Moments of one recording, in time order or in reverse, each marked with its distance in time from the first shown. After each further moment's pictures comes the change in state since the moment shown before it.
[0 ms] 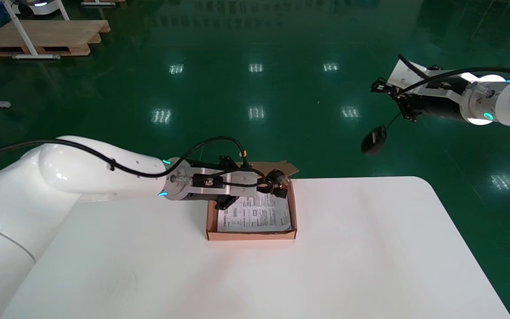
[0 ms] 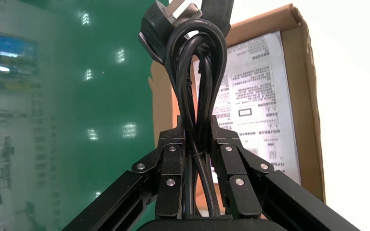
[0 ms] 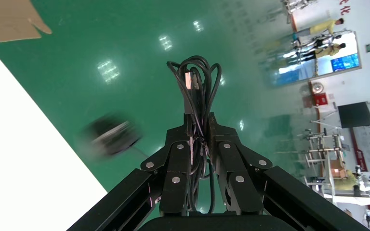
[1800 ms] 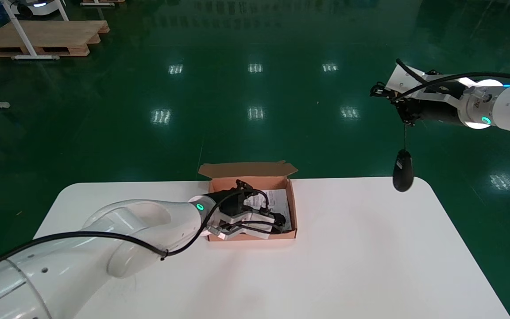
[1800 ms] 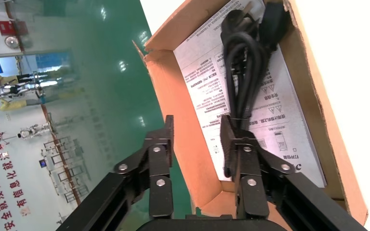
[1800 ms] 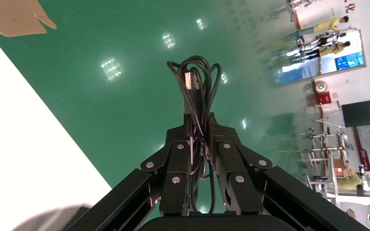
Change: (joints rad) left arm 0.092 -0.016 0.621 -0.207 0.216 -0.438 -0.455; right arm -0.006 -0.002 -0.001 0.001 0.001 -0.003 0.000
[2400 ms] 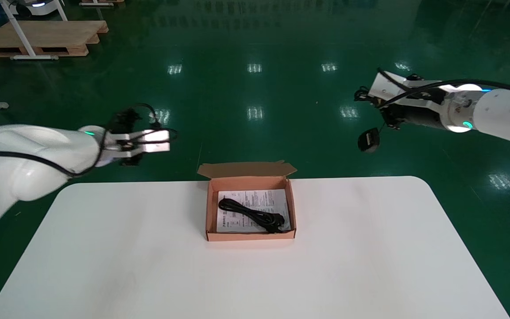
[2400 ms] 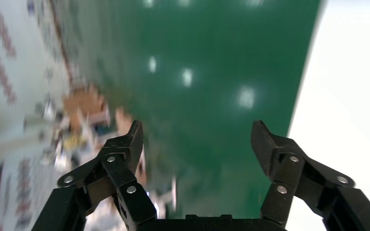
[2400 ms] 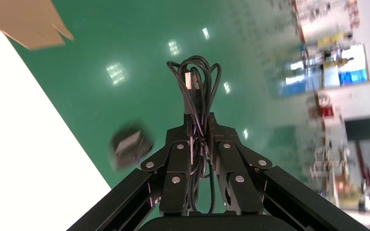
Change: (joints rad) left arm -0.176 -0.086 -0.058 0.270 0.183 0.035 -0.286; right arm -0.035 -0.042 -0.003 0.023 0.019 0.000 -0.049
